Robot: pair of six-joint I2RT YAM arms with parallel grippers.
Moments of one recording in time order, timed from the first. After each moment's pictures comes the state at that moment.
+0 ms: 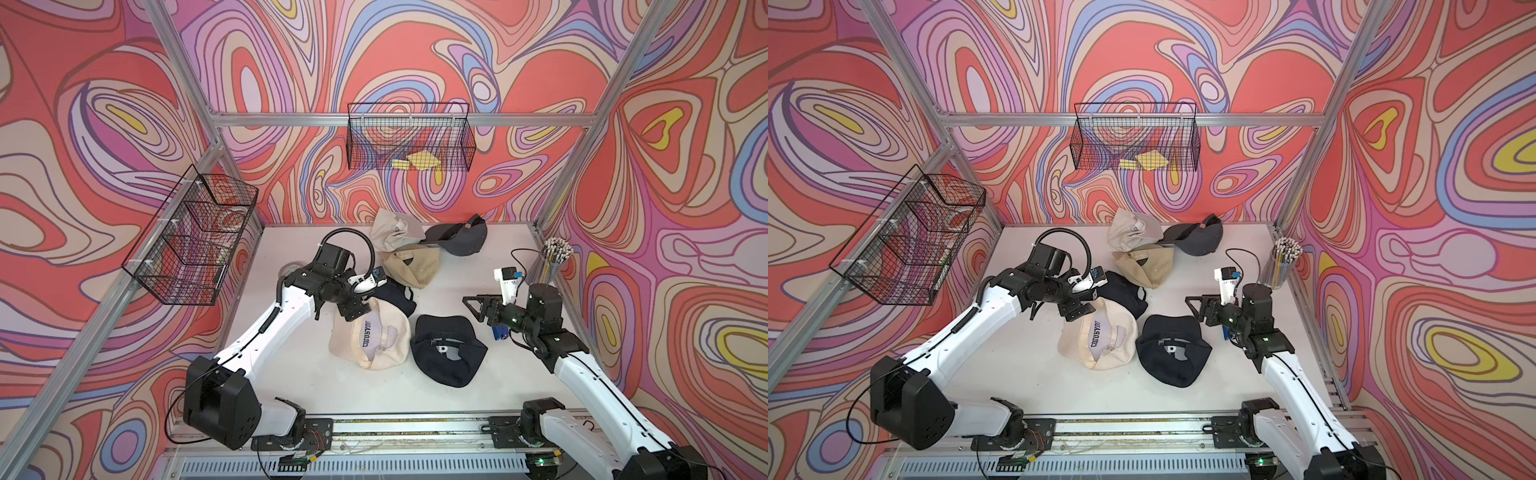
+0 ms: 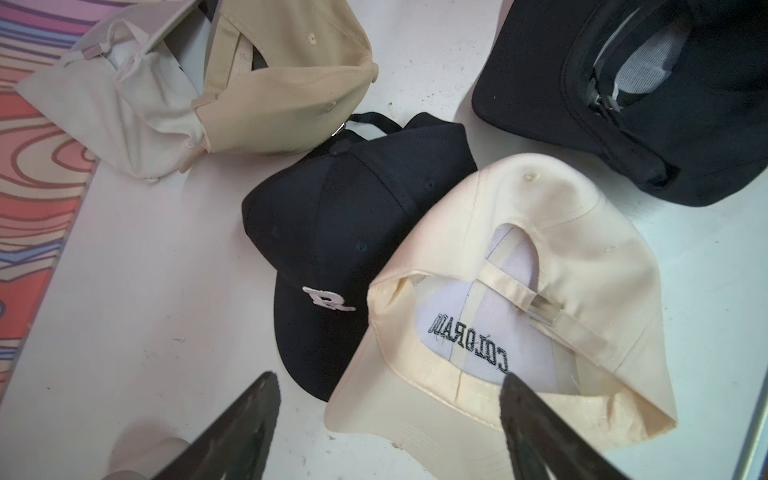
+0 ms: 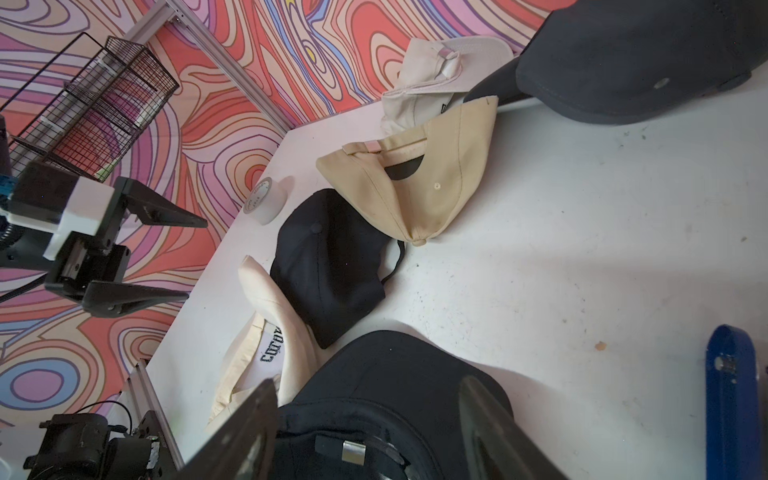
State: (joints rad) left arm -0.39 1.40 1.19 -0.79 0.27 0.78; right arm 0.11 0.91 0.55 -0.10 -0.60 0.32
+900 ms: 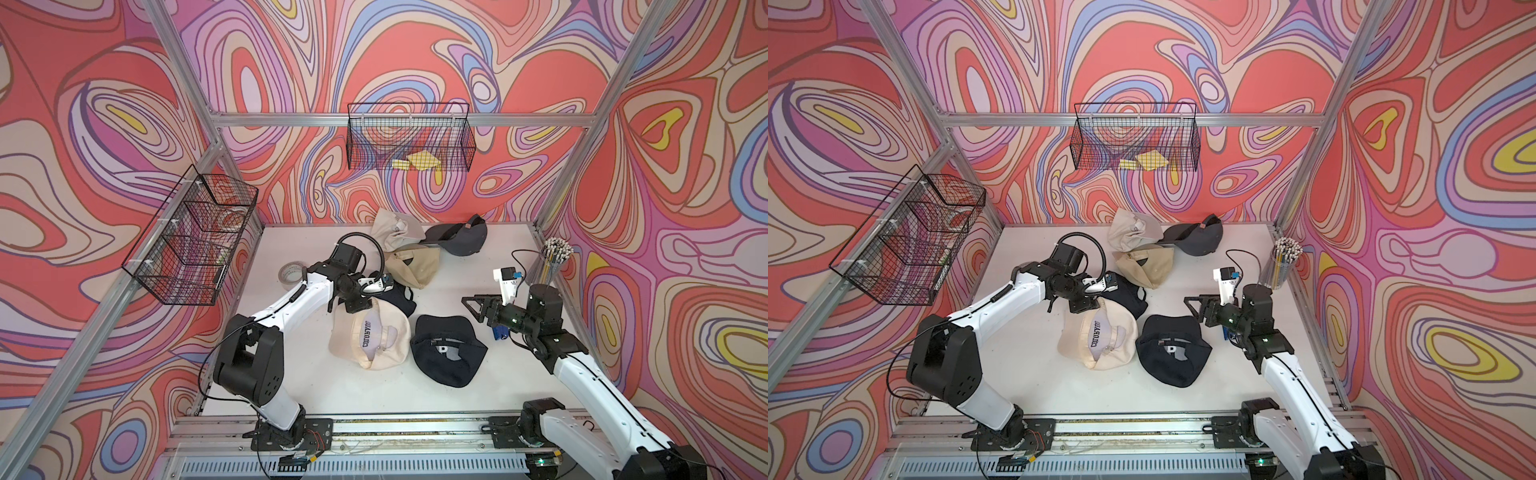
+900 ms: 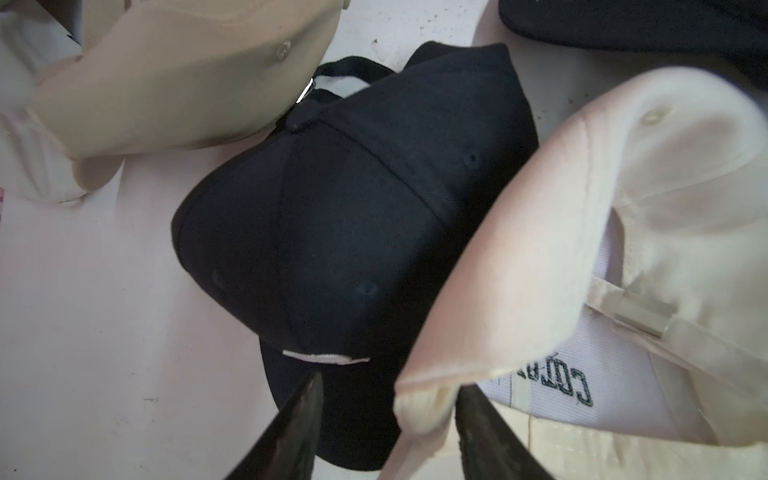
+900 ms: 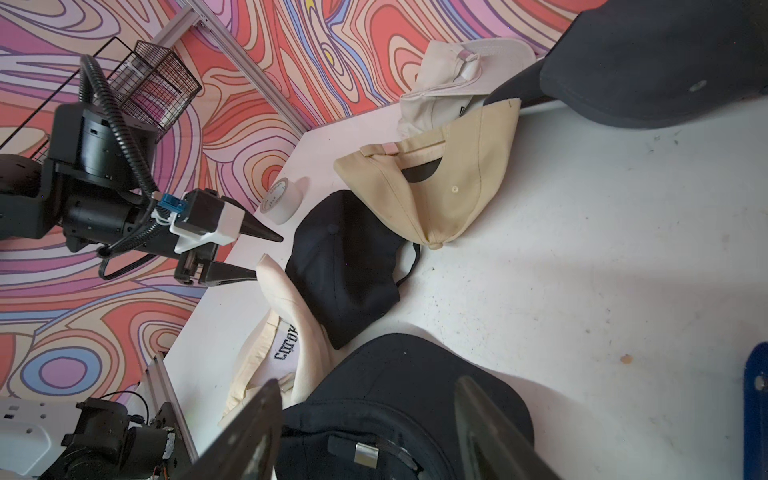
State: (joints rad) left arm -0.39 1.63 1.21 -0.72 0.24 0.90; right arm 0.11 0.91 0.54 -0.06 -0.65 0.33
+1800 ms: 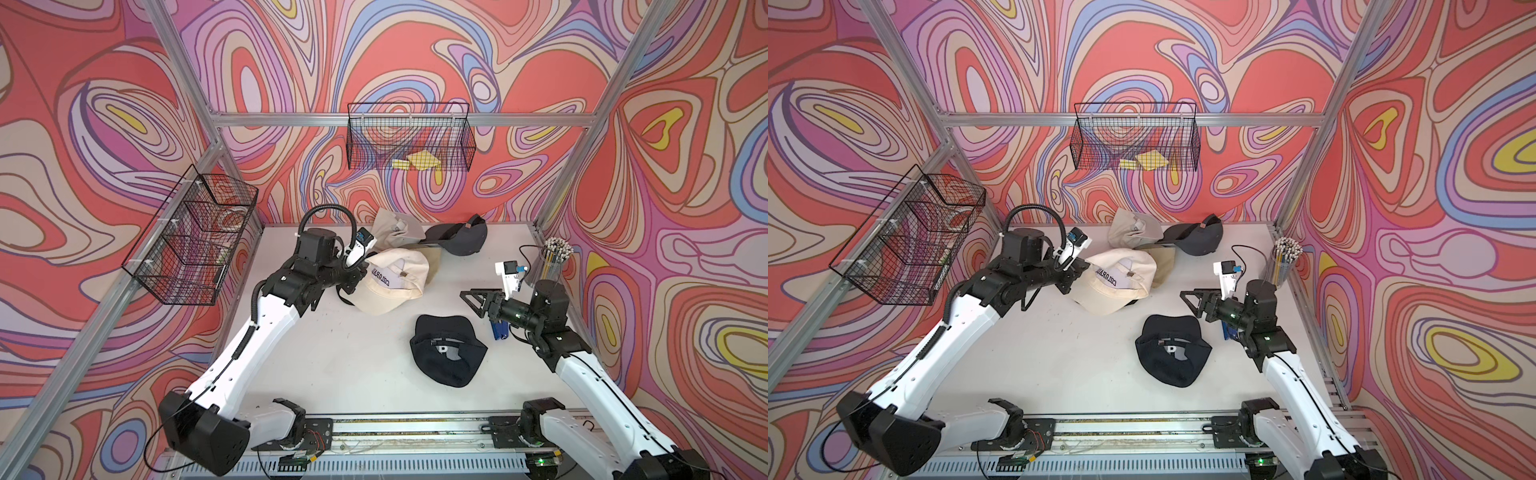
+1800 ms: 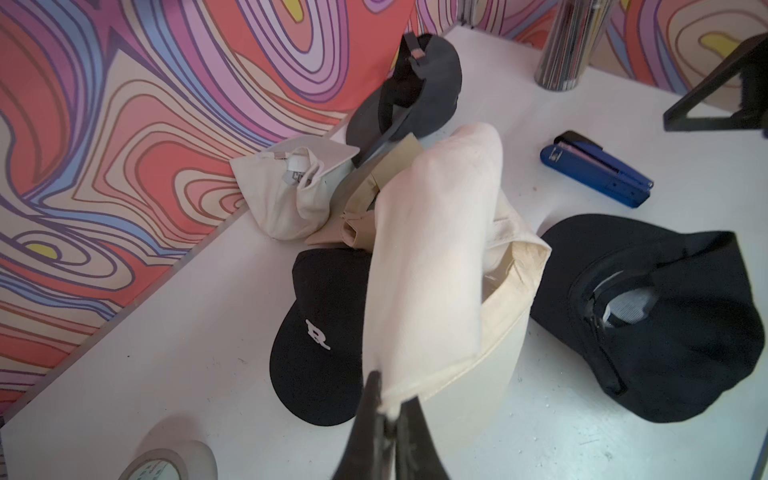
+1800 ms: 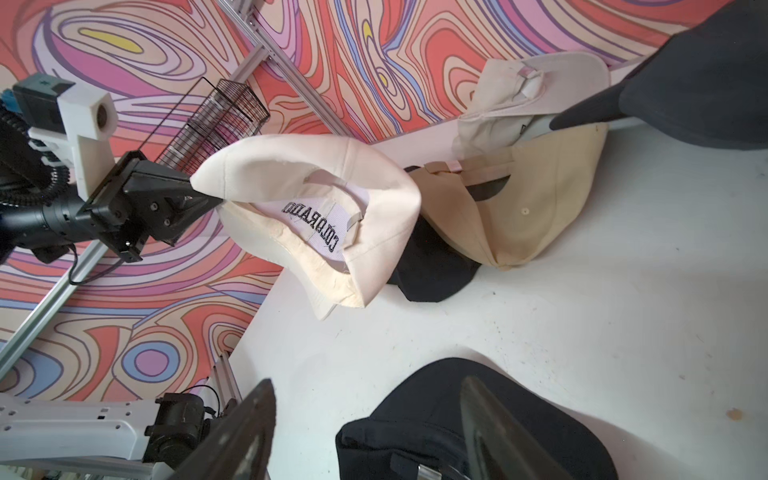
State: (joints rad) left arm -0.39 1.21 1.25 -0.57 0.26 0.25; right arm 0.11 0.91 0.59 0.02 -0.78 0.47
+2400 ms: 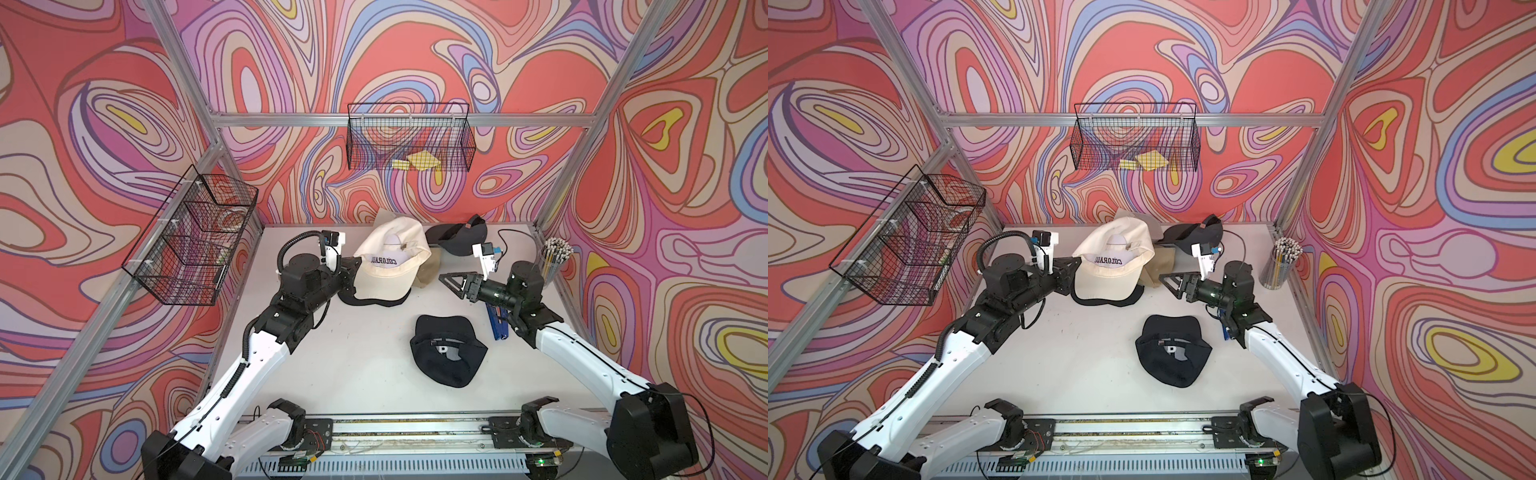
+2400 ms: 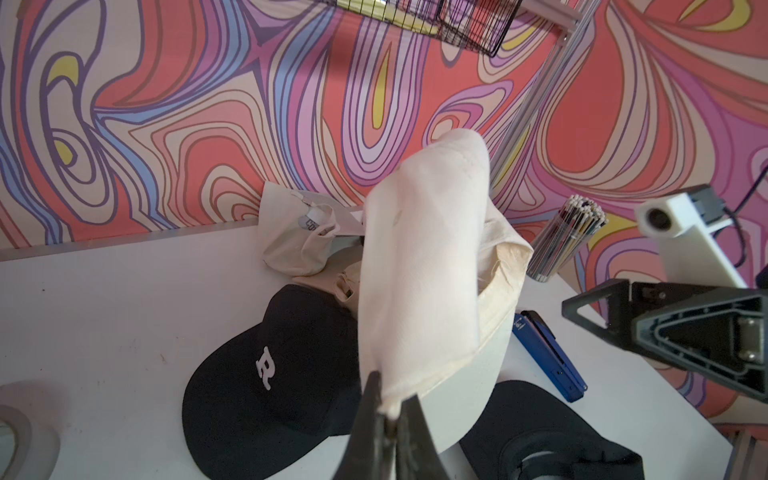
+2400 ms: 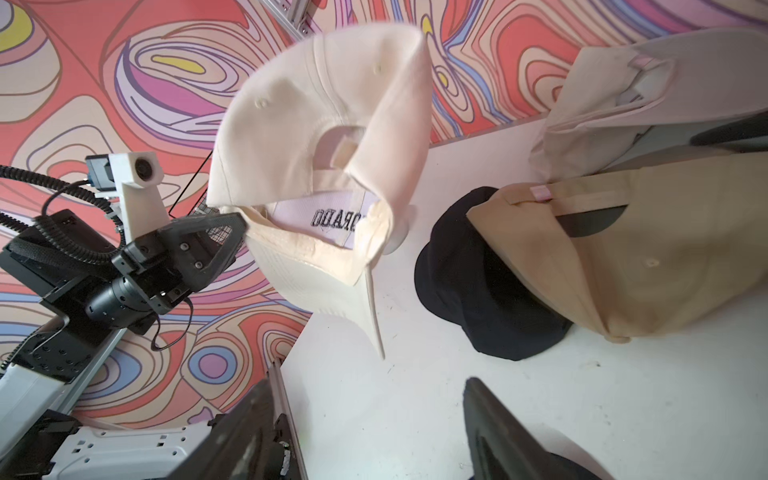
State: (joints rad) left arm -0.39 1.01 0.92 -0.11 0.18 -0.28; right arm 0.29 1.21 0.72 0.32 -0.77 0.64
